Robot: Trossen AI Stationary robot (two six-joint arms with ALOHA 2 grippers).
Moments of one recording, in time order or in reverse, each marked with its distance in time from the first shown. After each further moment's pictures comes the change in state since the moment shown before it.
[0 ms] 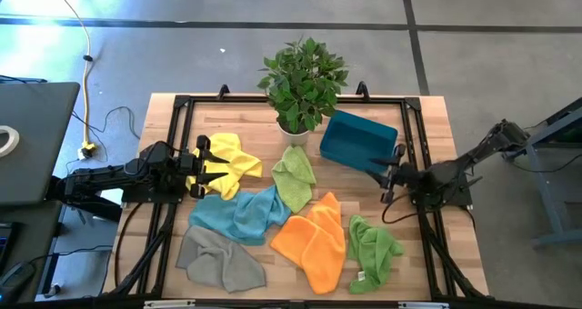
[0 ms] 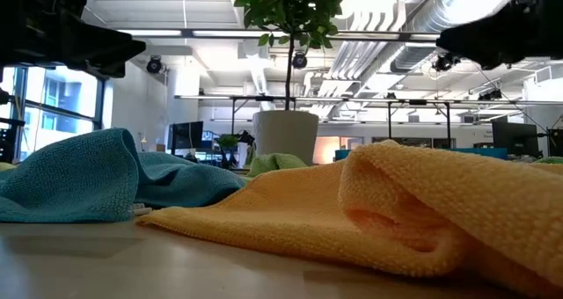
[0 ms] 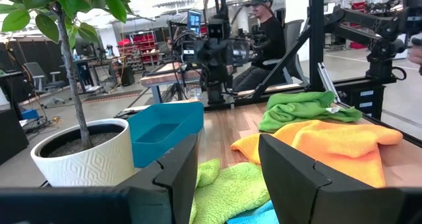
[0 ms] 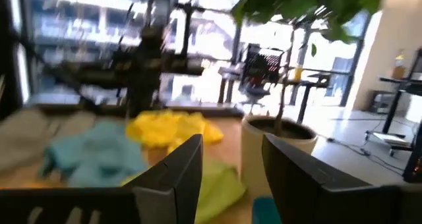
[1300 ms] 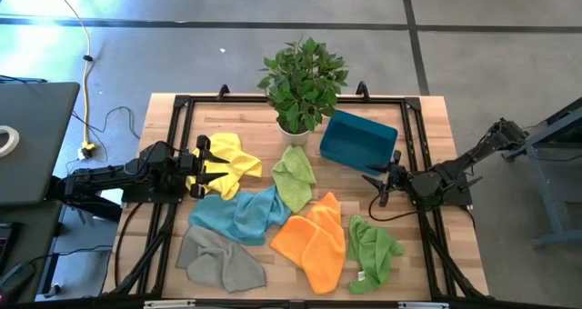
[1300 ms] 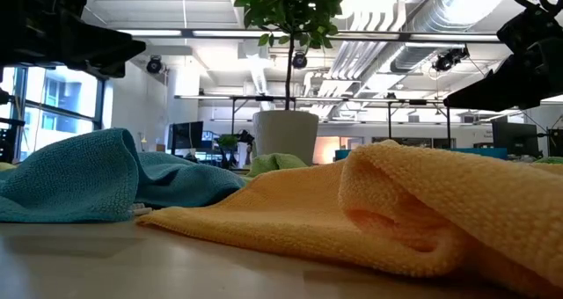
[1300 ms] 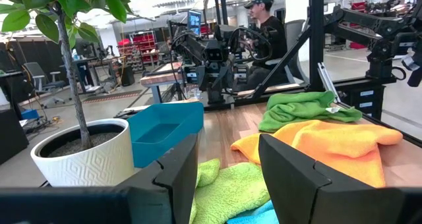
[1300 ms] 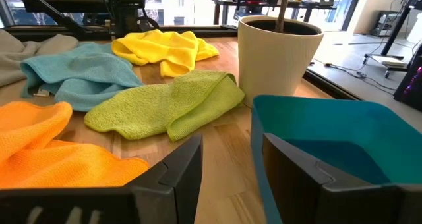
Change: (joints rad) left arm 0.000 0.000 0.000 0.000 0.000 0.000; right arm 0.044 0.000 0.000 -0.491 0.080 0.382
